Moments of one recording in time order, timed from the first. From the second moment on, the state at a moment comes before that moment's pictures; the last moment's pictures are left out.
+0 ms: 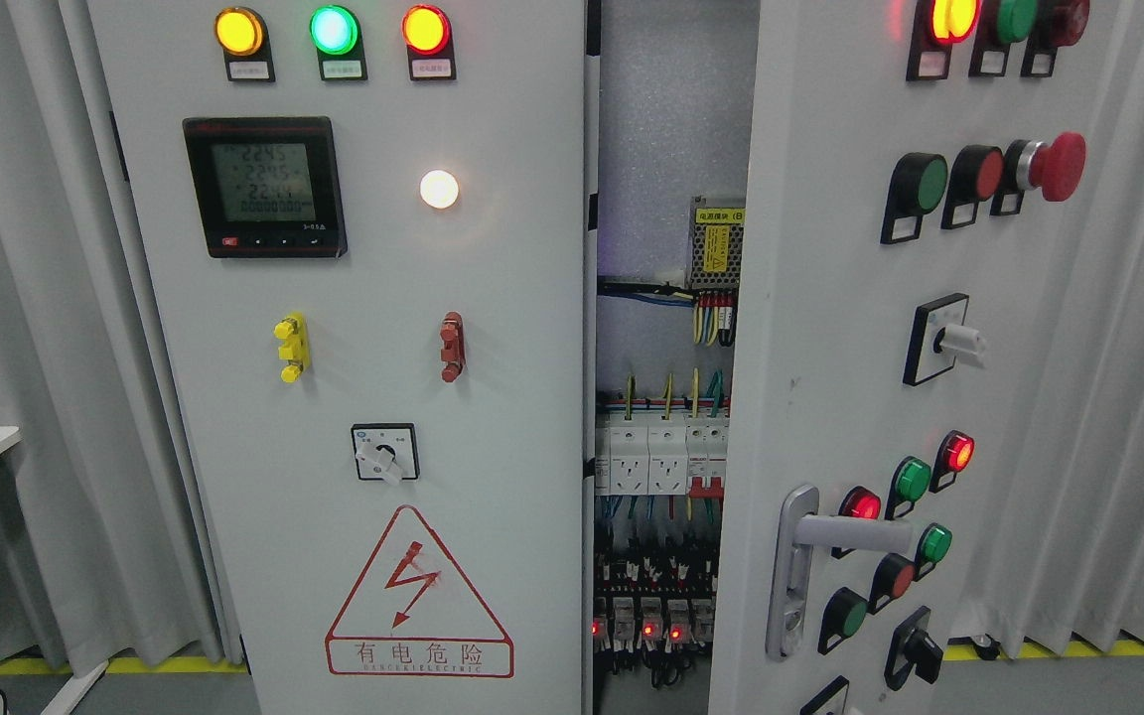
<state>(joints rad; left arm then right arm) -0.08 0.02 -0.05 0.00 0.00 -0.09 -0.11 0.00 0.00 -0.05 0.06 0.15 -0.13 0.06</state>
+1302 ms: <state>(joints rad) 0.12 0.05 0.01 -0.42 0.05 -0.10 -0.71 0.00 0.00 -0.05 0.06 0.15 -0.13 0.06</state>
